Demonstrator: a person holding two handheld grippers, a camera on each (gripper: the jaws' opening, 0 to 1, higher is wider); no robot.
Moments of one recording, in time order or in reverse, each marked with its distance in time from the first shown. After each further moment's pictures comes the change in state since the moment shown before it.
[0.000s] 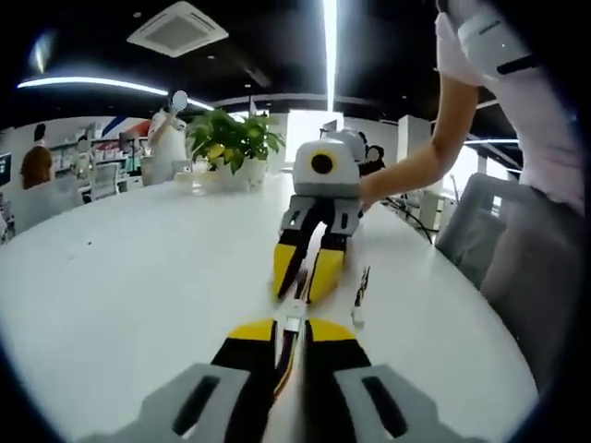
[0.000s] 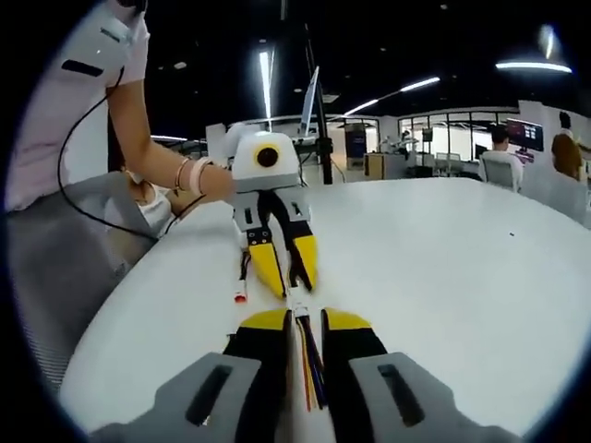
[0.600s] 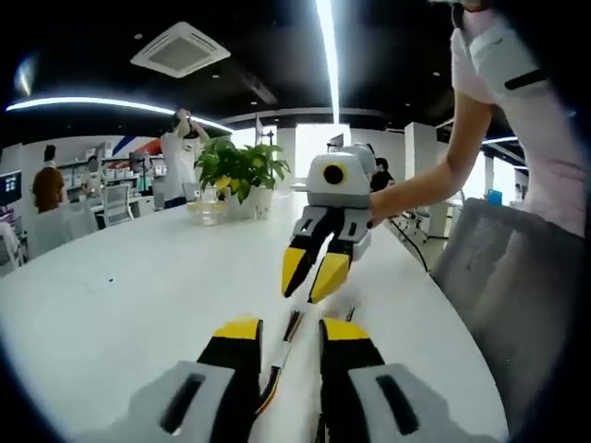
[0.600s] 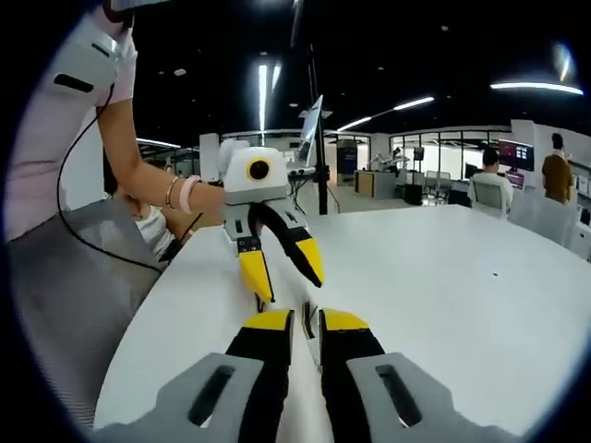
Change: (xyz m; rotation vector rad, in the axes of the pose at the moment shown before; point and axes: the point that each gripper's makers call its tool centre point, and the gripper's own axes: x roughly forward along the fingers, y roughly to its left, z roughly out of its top) left arm -0.031 -0.027 0.060 0.028 -0.098 0.030; right arm -0.023 0.028 0.064 -0.058 -0.073 -0.077
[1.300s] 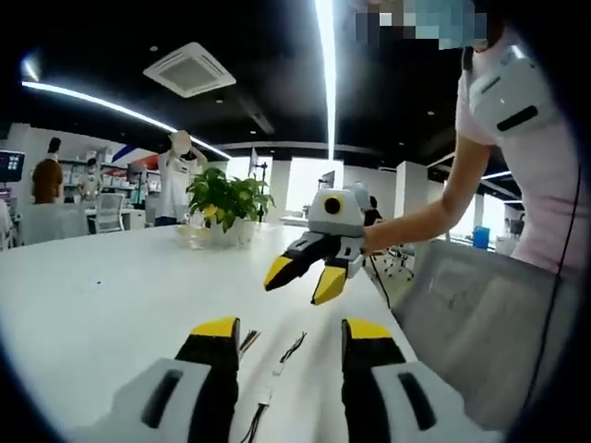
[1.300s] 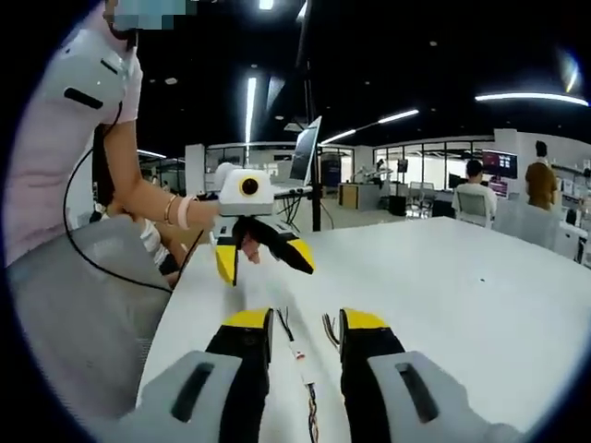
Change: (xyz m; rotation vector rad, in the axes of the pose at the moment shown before) left arm -0.032 -0.043 0.010 -0.063 -0.122 -0.047; right arm -0.020 0.031 0.004 0.035 -0.043 -0.077
